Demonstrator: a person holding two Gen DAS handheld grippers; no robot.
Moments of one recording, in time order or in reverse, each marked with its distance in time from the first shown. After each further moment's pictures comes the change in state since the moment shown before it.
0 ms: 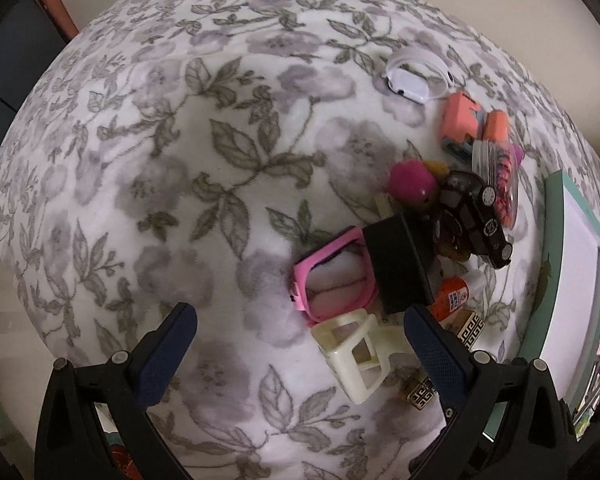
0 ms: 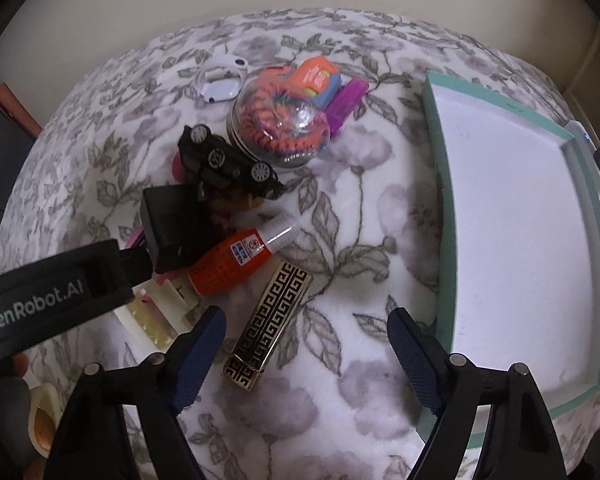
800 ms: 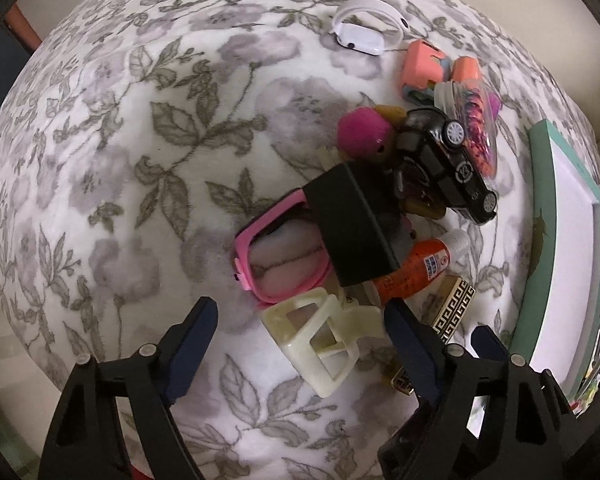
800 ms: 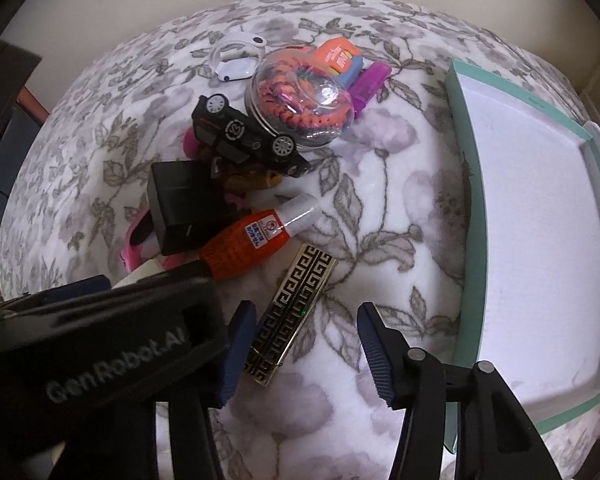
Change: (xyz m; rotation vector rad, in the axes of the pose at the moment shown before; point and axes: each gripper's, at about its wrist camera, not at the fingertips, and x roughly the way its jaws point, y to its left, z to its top) left arm 0.033 -0.058 -0.016 0.105 0.058 -0.032; right arm 0.010 0.015 -0.006 -0.039 0.029 0.030
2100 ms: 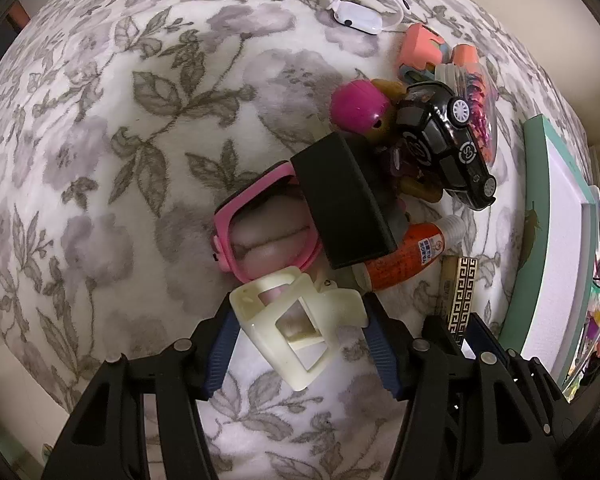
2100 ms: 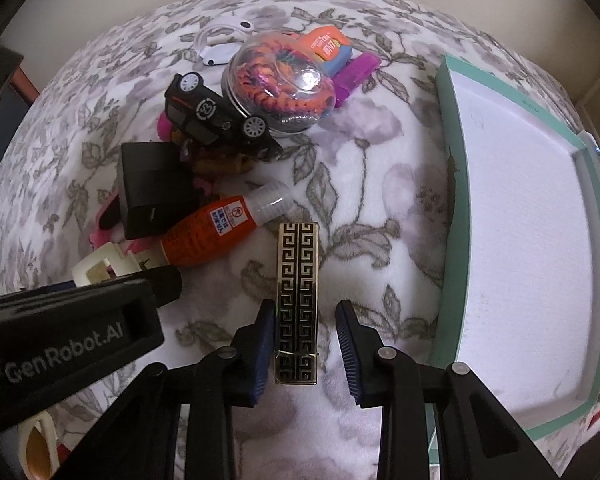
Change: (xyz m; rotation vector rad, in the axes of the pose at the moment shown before) left arm 0.026 -0.025 -0.012 -0.026 0.063 -0.089; right arm 0.020 -0.003 -0.008 -0.060 0.025 -0.103
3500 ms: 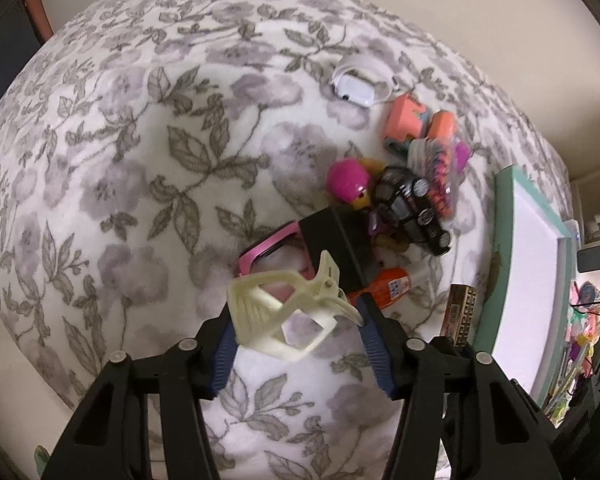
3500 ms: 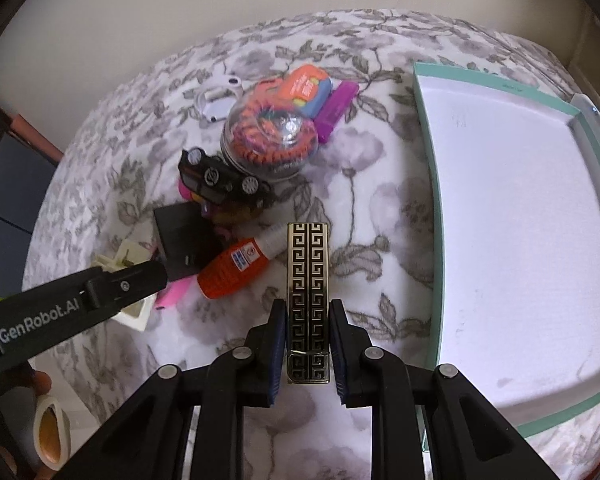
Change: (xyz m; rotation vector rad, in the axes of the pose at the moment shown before) left arm -0.102 0.018 -0.006 -0.039 -0.166 -0.041; right arm -0.039 -0.063 0.003 0.147 -0.076 0.193
